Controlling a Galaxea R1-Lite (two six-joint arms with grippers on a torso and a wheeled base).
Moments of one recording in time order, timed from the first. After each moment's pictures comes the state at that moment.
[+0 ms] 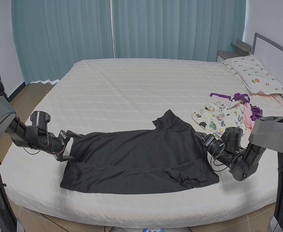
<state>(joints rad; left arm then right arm) 0.10 2.19 -1.08 -0.25 -0.54 -0.94 0.25 2.36 -0.75 -1.30 -0.02 0.88</state>
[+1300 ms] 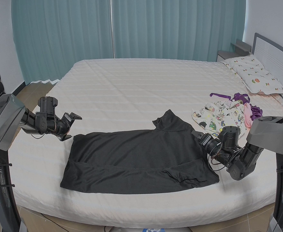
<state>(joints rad) 0.06 2.35 -1.46 -0.23 -0.28 -0.87 0.27 2.38 -0.79 -1.28 -0.02 0.87</state>
